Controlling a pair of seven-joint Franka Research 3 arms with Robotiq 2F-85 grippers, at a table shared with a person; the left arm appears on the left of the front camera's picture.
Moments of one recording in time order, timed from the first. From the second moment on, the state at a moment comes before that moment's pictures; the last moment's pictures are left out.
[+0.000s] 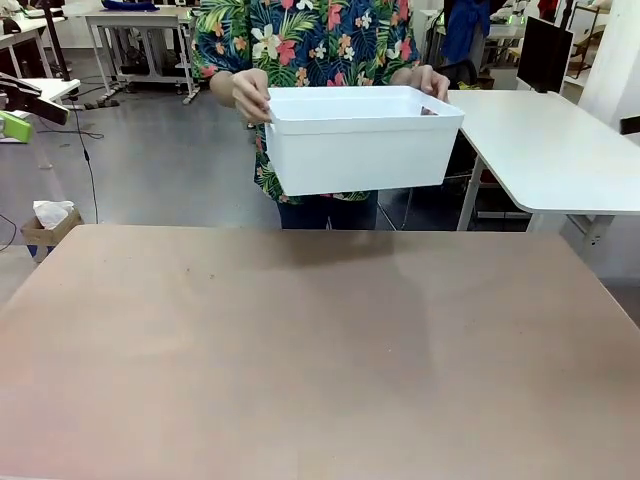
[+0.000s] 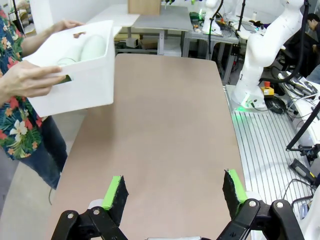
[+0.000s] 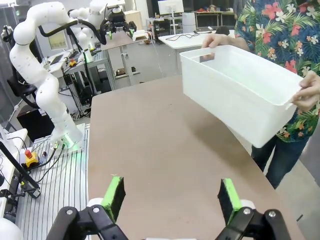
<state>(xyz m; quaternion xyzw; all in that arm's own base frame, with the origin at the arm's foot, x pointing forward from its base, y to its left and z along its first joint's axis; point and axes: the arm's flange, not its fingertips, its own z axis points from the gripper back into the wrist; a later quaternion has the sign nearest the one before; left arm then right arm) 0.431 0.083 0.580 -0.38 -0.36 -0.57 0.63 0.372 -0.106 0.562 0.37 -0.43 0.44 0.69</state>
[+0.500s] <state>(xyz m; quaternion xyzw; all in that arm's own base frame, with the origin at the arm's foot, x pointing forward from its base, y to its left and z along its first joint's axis) 0.431 0.083 0.580 -0.38 -0.36 -0.57 0.63 0.372 -0.106 0.562 0.37 -0.43 0.44 0.69</state>
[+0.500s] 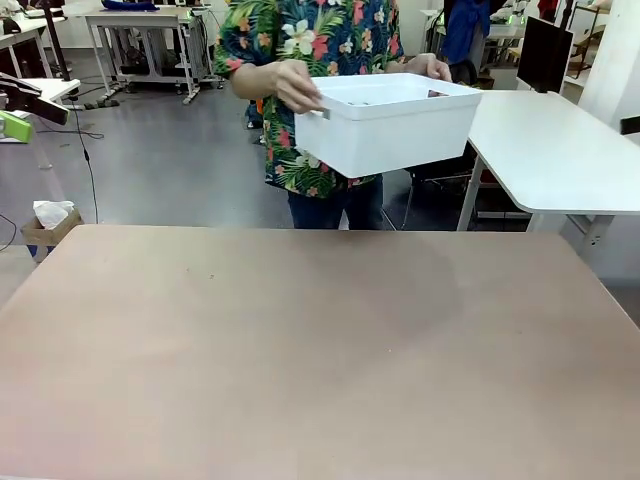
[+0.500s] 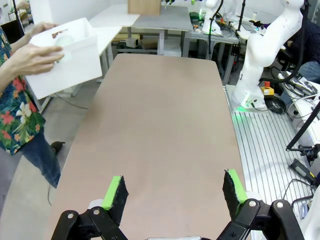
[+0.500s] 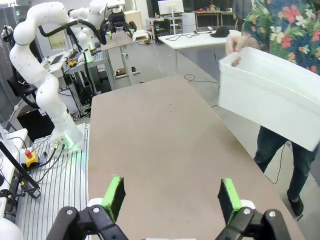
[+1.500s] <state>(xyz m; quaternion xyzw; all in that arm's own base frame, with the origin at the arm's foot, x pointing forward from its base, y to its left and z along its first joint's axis) 0.431 0.083 0.580 -0.38 -0.36 -0.57 0.63 0.372 -0.106 0.562 0.37 -0.43 0.44 0.69</state>
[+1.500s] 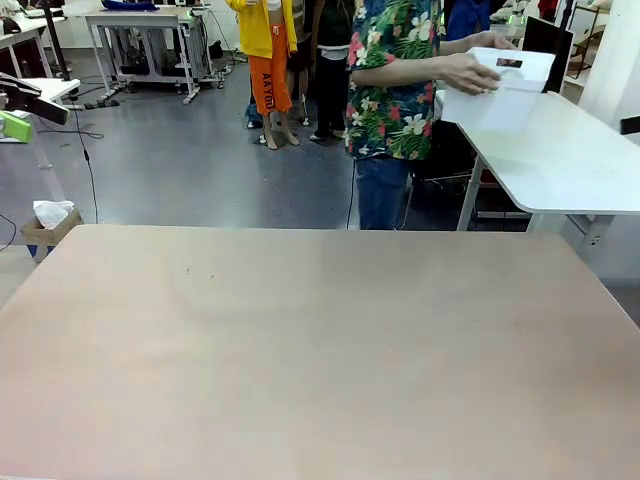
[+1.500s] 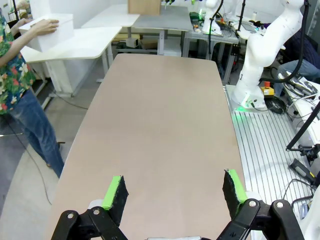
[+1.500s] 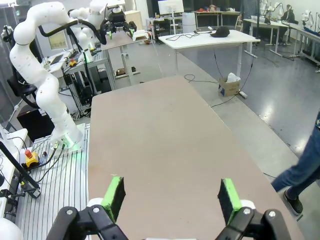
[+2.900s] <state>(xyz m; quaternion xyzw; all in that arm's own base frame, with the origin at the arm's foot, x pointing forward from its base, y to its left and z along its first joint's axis) 0.431 0.083 0.580 -0.38 -0.36 -0.57 0.63 0.372 -0.106 0.562 0.37 -0.43 0.44 0.69</state>
